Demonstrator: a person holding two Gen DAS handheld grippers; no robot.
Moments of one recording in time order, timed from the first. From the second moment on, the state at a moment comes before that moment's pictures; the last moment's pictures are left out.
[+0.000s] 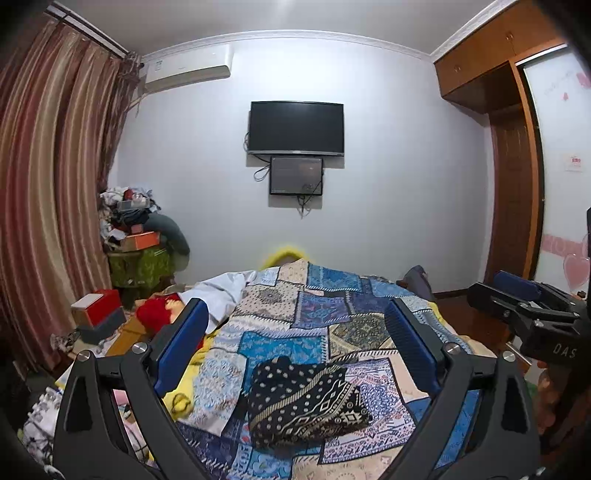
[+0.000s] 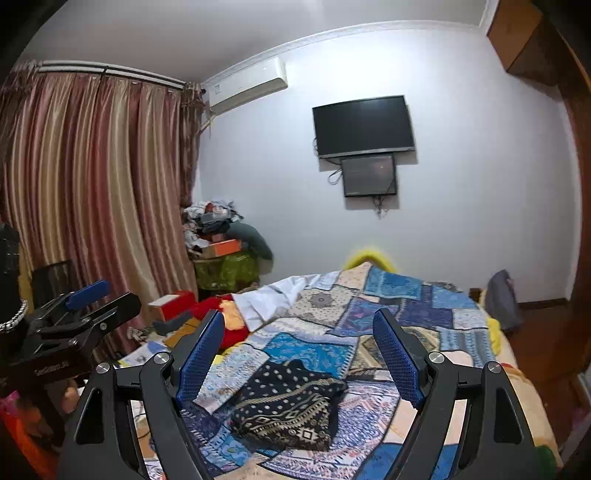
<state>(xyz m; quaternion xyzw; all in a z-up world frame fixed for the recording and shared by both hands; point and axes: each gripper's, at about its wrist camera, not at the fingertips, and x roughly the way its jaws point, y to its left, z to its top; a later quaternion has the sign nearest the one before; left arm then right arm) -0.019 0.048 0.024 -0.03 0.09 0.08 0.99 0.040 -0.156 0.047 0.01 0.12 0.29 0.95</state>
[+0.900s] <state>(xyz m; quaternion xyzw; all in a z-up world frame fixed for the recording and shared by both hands) -0.019 0.053 0.006 -0.06 0.12 0.09 0.99 0.027 -0.151 0.033 -0.01 0.14 0.24 0.96</state>
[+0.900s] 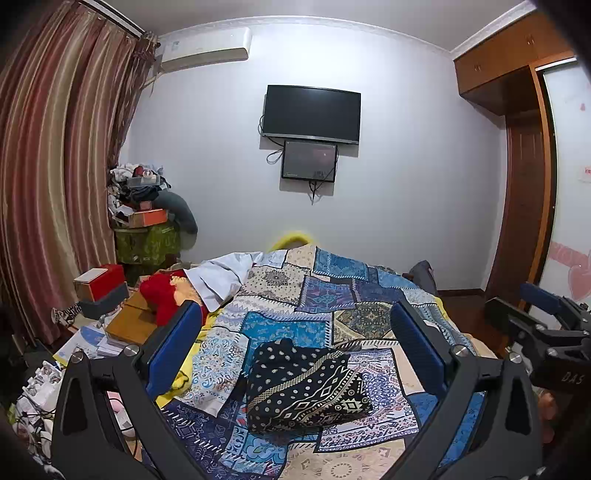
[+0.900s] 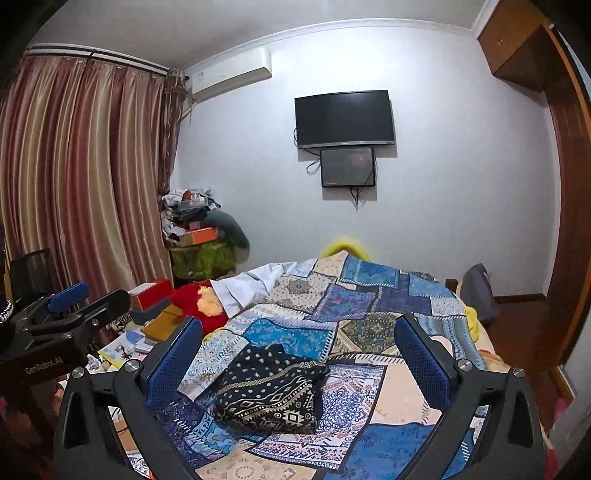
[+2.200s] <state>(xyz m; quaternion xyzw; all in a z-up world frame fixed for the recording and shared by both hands) -0.012 0.048 0.004 -0.04 0.12 0.07 0.99 0.026 -0.158 0.036 0.01 0.15 0.25 0.96</state>
